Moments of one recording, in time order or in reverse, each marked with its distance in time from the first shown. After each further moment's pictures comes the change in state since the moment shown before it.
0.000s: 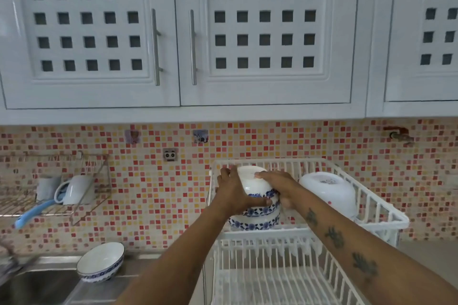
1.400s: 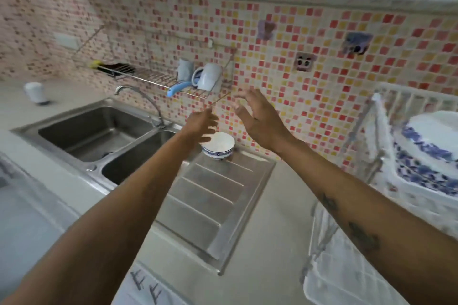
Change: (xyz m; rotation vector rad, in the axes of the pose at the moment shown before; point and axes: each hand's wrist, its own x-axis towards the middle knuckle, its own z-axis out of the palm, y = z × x) left_hand -0.110 -0.314 -0.150 -0.735 0.369 -0.742; right_hand -0.047 0.037 0.326 -0.556 -0.528 -0.899
